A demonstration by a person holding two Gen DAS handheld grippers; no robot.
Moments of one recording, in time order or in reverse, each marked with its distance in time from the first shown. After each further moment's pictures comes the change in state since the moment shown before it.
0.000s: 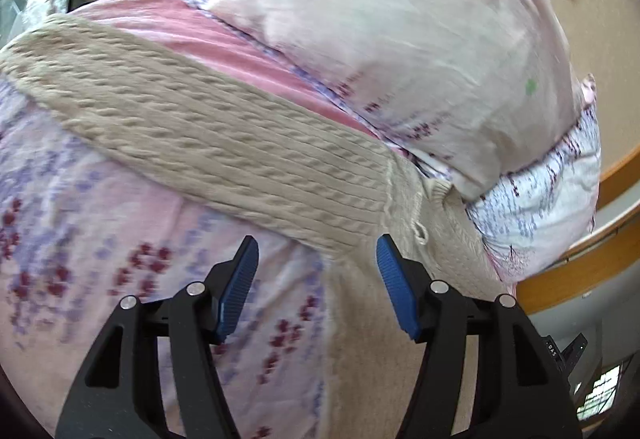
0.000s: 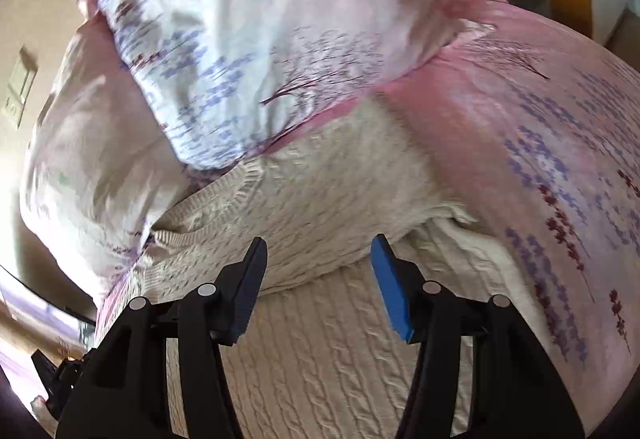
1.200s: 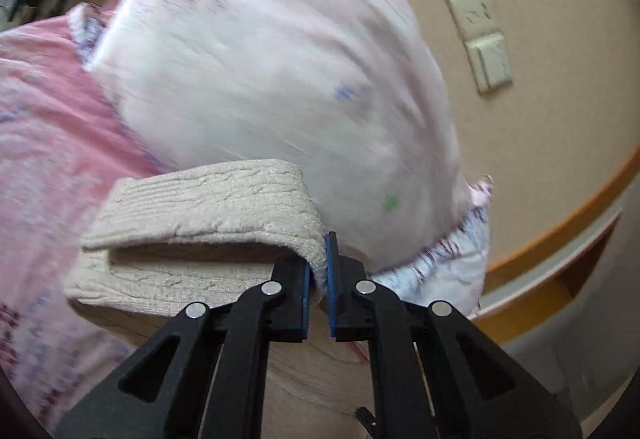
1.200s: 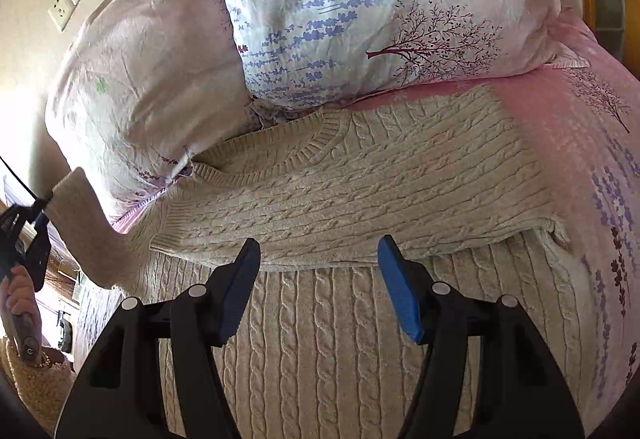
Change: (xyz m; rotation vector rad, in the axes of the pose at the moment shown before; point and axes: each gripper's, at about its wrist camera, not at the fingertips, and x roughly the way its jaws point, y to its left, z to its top) left arm -0.007 -0.110 0.051 -0.099 -0.162 -0.455; right arm 0.019 0.045 -0.004 -0.228 0.108 0.090
